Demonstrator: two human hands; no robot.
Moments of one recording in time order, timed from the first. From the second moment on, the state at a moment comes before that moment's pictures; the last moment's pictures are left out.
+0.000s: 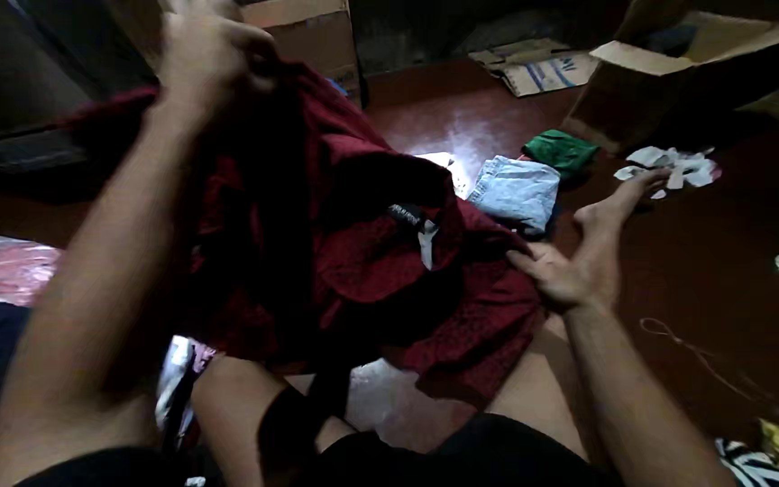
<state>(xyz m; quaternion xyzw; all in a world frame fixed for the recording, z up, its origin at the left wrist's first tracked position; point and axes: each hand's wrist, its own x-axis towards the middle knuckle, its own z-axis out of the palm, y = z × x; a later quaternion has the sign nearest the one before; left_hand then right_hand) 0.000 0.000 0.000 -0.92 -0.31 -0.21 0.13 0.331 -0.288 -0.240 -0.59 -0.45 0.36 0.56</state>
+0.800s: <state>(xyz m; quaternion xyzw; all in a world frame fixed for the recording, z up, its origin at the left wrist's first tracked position) 0.175 0.013 -0.272 -0.80 -0.21 -0.21 -0.53 0.337 -0.319 -0.421 -0.89 -0.31 0.25 0.24</state>
